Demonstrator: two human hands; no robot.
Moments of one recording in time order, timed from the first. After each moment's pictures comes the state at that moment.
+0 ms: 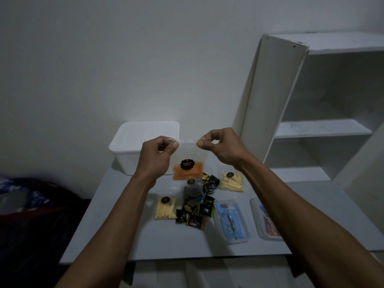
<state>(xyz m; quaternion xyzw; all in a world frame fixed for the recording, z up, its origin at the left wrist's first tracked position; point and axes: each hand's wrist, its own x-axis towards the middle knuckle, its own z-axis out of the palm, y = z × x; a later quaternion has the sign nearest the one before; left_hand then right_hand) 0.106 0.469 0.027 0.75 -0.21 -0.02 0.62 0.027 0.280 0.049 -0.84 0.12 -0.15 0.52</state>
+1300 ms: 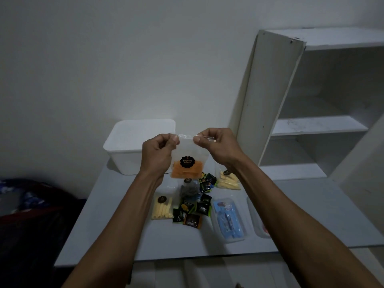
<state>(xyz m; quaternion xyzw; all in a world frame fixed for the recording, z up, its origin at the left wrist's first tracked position) 0.097 0.446 0.029 0.69 -0.16 -0.05 0.70 0.024 0.286 0.047 -0.79 0.14 -0.18 0.57</state>
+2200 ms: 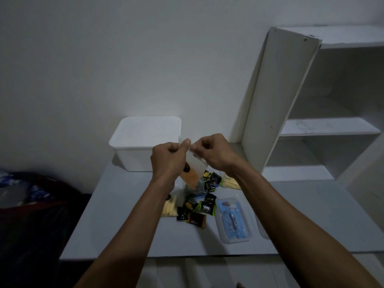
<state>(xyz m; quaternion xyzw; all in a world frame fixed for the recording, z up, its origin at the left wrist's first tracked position) 0.082 0.441 0.025 0.77 -0.05 -0.03 0.63 0.034 0.310 0.040 -0.85 0.13 -0.09 0.51</state>
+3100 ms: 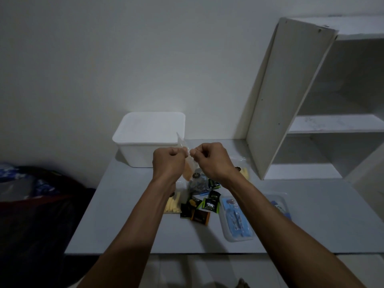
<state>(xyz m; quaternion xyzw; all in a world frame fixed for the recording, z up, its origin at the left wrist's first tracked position) 0.086 0.452 0.013 0.78 0.00 -0.09 0.62 0.039 0.332 0.007 -0.84 0.17 -0.13 0.50</state>
